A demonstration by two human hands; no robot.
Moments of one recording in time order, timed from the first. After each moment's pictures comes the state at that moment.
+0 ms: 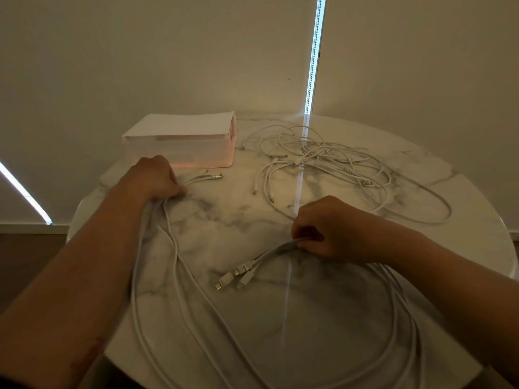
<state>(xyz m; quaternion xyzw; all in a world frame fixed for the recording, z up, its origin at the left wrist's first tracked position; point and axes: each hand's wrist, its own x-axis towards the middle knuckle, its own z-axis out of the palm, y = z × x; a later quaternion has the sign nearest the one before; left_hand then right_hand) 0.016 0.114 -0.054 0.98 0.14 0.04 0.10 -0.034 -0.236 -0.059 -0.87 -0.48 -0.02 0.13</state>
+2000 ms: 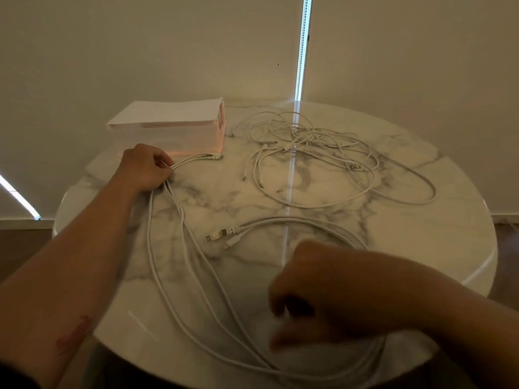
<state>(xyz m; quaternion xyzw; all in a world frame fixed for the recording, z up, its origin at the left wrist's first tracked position) 0.014 0.109 -0.069 0.96 0.11 0.16 0.21 -0.104 -0.235 -0.059 -0.83 -0.54 0.11 0.06</state>
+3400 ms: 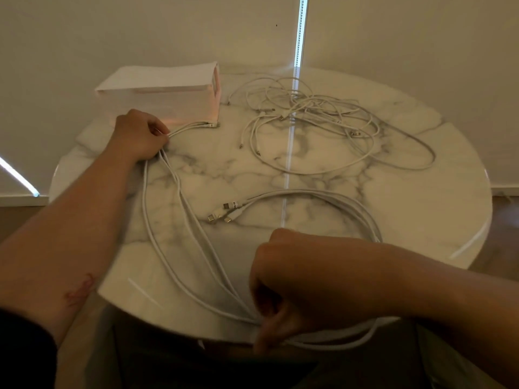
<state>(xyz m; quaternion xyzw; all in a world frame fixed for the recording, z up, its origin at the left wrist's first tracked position) 0.012 0.106 -0.073 0.96 0.10 0.18 0.19 -0.165 -0.208 -0.028 -0.82 -0.54 0.15 0.08</state>
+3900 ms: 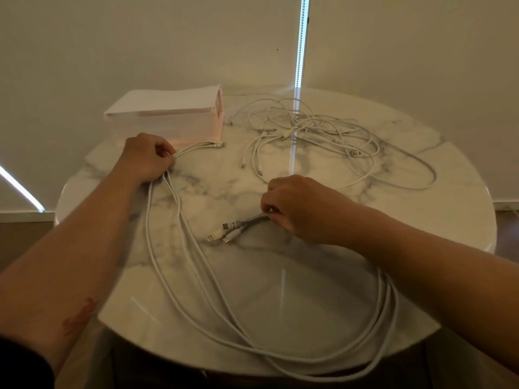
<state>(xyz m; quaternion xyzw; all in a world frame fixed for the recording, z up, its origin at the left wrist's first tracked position) 0.015 0.110 -0.075 0.96 0.07 0.17 0.19 -0.062 -0.210 -0.062 -0.89 -0.45 -0.05 0.04</state>
